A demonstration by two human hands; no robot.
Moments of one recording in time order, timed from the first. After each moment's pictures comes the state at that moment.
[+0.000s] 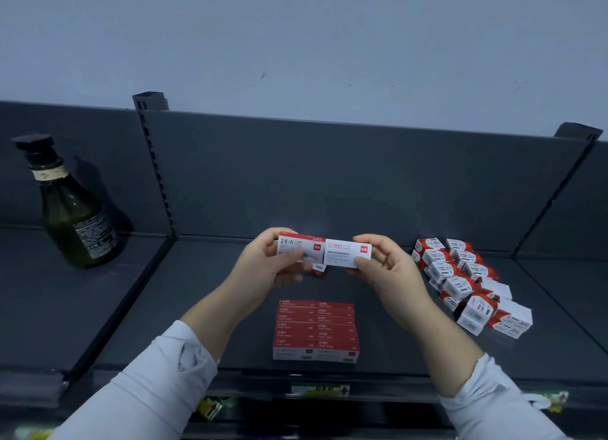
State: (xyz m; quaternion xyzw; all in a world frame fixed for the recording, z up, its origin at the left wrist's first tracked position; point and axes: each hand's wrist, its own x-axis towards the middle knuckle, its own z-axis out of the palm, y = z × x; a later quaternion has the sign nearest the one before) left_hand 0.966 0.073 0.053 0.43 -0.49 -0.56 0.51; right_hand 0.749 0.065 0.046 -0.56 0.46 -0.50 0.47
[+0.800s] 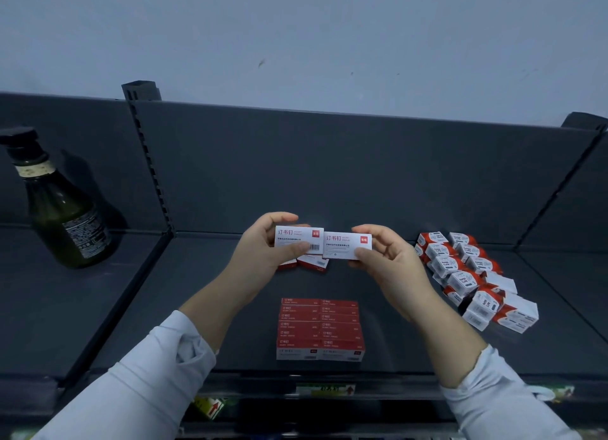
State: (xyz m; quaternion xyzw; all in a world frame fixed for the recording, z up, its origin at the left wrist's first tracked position) left_hand 0.976 0.056 0.054 0.43 -0.52 -0.51 0.53; right_hand 0.756 0.054 0.046 -0.57 0.44 -0.50 0.49
